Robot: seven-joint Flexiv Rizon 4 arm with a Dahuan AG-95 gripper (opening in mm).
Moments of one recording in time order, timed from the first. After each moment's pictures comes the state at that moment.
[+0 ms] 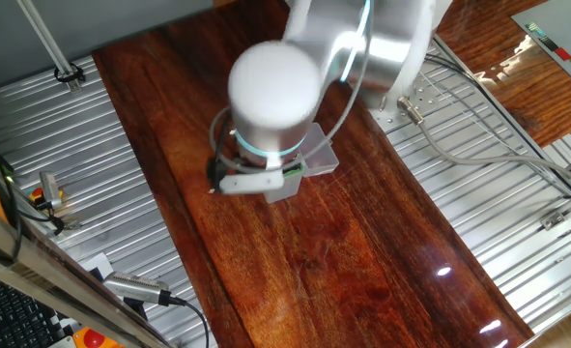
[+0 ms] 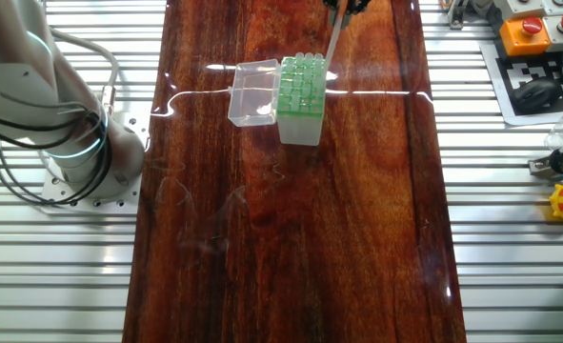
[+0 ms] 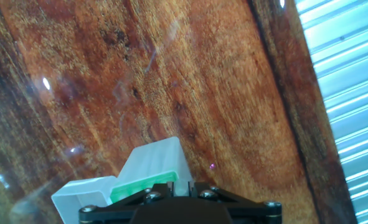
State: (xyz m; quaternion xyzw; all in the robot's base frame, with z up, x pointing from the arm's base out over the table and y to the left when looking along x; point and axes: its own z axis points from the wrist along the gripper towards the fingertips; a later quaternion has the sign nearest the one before) arm 0.461 0.177 0.215 0.55 -0.82 0.07 0.09
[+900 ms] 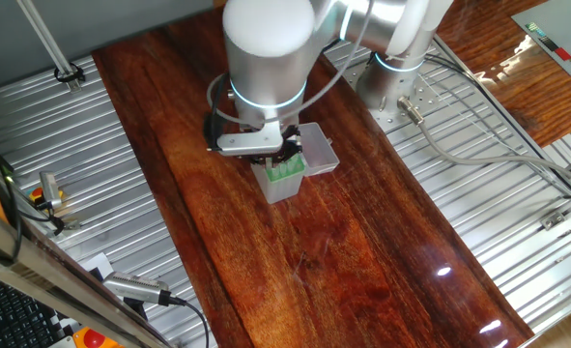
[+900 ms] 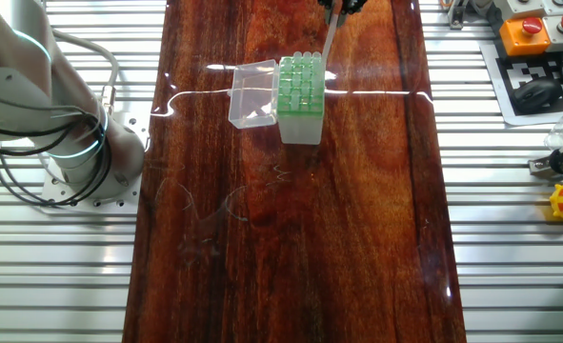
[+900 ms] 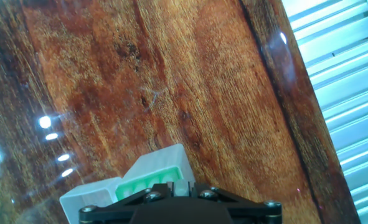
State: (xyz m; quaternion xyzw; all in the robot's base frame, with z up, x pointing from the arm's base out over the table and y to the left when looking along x) arm 0.452 0.167 0.229 0.56 -0.83 0.03 0.05
